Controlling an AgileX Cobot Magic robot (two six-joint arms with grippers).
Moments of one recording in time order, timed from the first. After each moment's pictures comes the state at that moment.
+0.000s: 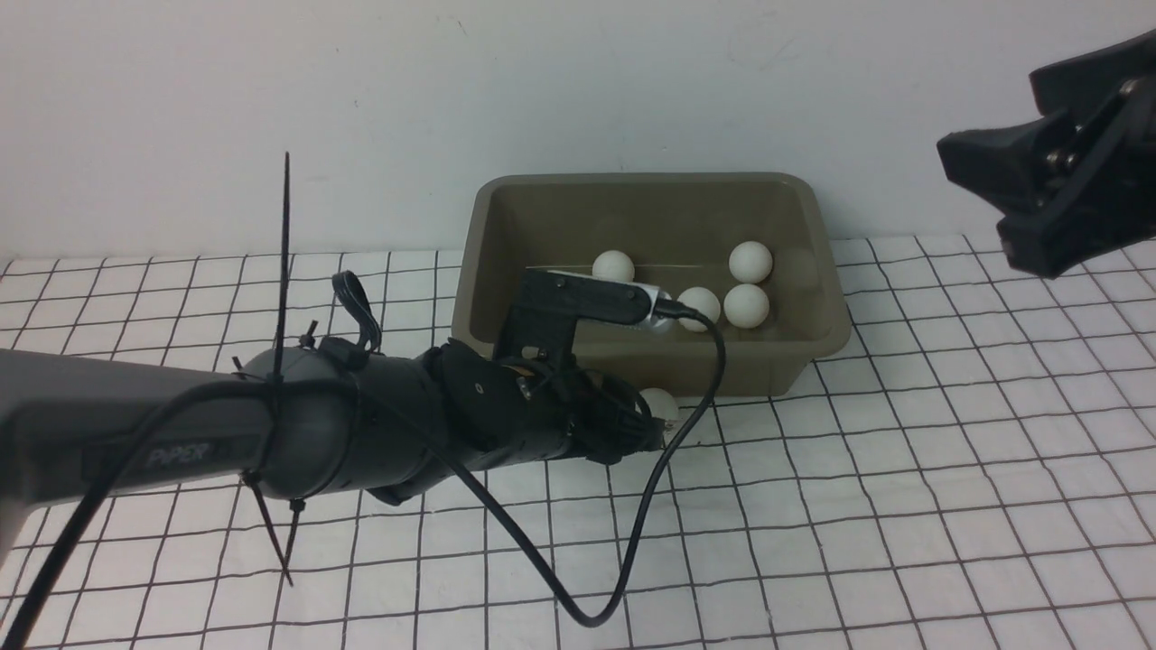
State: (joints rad) right arm 0.39 1.07 -1.07 -0.03 0.57 -0.31; left arm -0.62 1.98 -1.03 -0.95 -0.13 0.66
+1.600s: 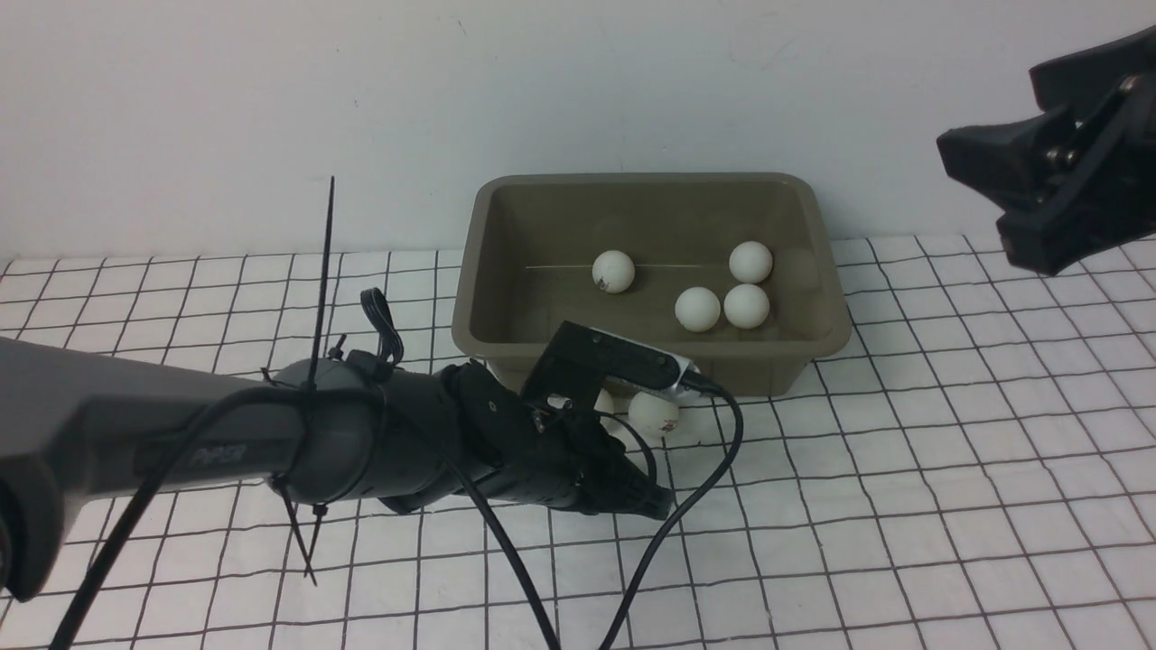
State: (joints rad) right arm 0.39 1.07 -1.07 -0.03 0.56 -0.31; left arm -0.57 1.68 -1.03 -0.93 0.37 0.70
